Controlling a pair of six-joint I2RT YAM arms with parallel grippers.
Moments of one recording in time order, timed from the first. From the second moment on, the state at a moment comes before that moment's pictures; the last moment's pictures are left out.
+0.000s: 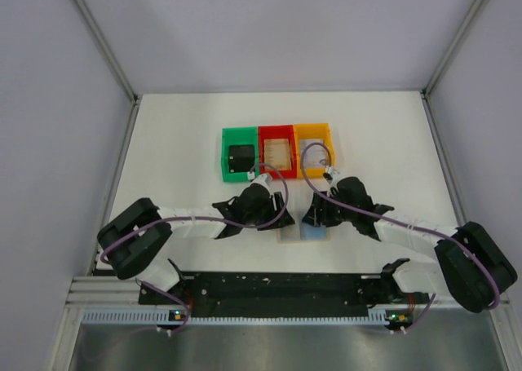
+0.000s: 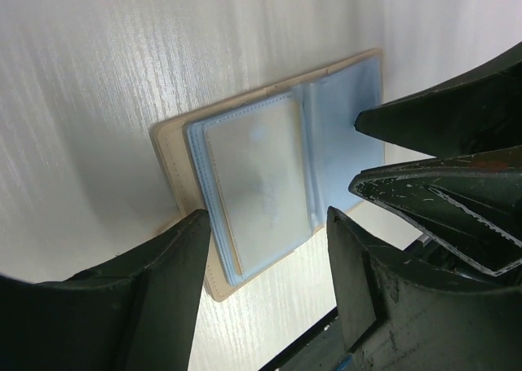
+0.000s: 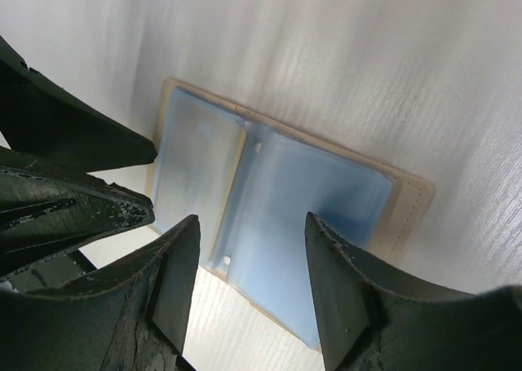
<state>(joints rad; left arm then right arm) -0.90 1.51 0.63 0.19 0.06 -0.96 0.57 1.23 0.41 0.08 -0.29 0.52</state>
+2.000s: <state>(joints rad) -0.93 1.58 0.60 0.47 0.13 -1.11 0.57 1.15 0.41 0.03 -0.29 0.50</state>
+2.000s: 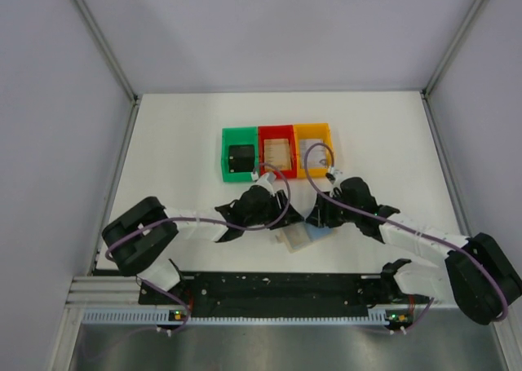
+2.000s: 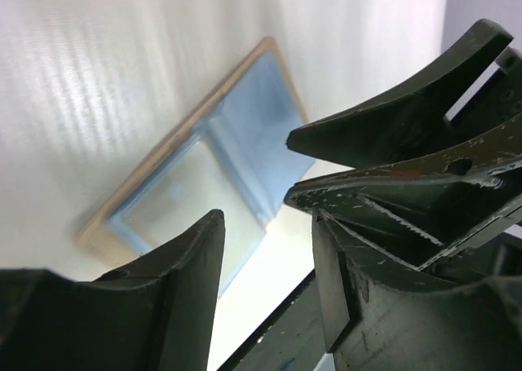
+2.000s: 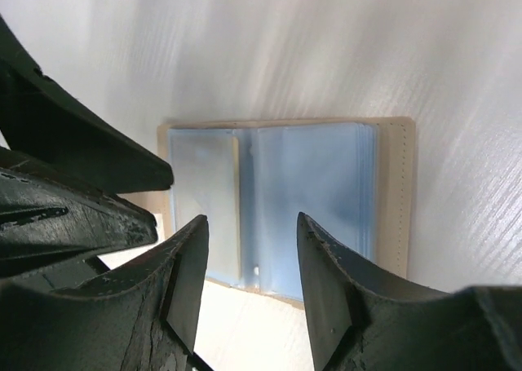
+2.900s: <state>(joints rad) -0.93 1.38 0.59 -0.06 0.16 -0.89 0.96 1.29 0.65 -0.30 0.08 0.34</state>
